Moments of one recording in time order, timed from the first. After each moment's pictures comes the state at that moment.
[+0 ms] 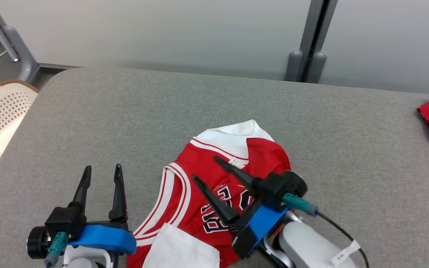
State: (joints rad) left arm -0.11 0.05 -0.03 0.29 -0.15 -0.09 -0.26; right arm -0.50 -0.05 0.77 0.47 0.41 0.13 -0.26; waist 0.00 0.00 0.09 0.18
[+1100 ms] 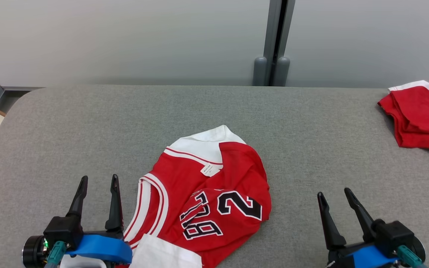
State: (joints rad) left arm -0.06 0.05 0.01 0.29 -0.11 -0.10 -0.26; right arm 0.00 -0.06 0.06 0.22 0.13 0.13 -0.26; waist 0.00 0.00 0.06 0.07
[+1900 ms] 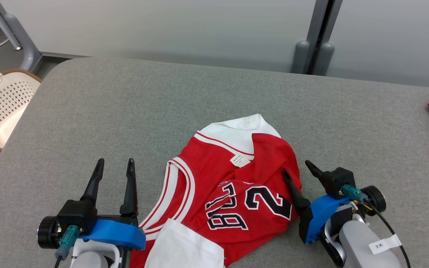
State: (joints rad) left arm -0.13 0.05 -0.07 0.30 -0.14 -0.10 -0.26; right arm -0.42 -0.08 0.24 0.72 0.10 0.13 -0.23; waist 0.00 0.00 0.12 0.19
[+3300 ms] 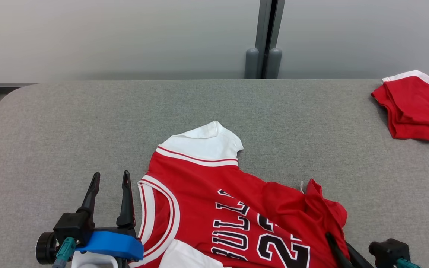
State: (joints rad) left arm -0.08 0.05 -0.07 0.29 -0.18 -0.07 -0.26; right arm 0.10 -0.18 0.16 0.16 0.24 0.13 0.02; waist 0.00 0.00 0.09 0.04
